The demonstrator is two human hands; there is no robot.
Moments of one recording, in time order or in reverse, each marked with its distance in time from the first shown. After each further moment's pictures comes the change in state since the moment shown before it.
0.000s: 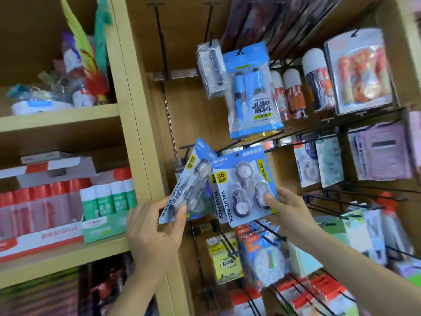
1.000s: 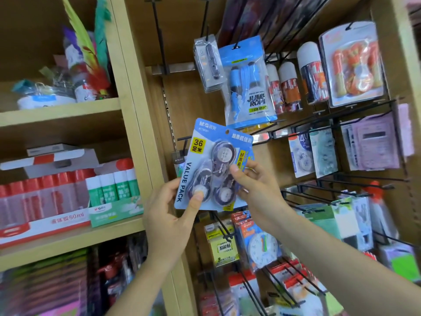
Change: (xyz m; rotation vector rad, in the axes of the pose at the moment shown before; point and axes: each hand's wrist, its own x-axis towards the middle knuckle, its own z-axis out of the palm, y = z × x) left_hand 0.011 0.052 -0.019 -0.367 -0.243 -0.384; right_hand -0.034 -0.043 0.076 0.189 -0.044 -0.050
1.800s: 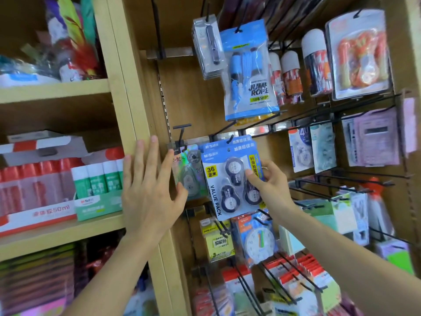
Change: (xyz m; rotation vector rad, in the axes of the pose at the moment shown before) left_hand 0.036 -0.039 -0.004 1.010 -0.062 0.404; right_hand 0.035 0.033 -0.064 -0.393 0.084 -0.138
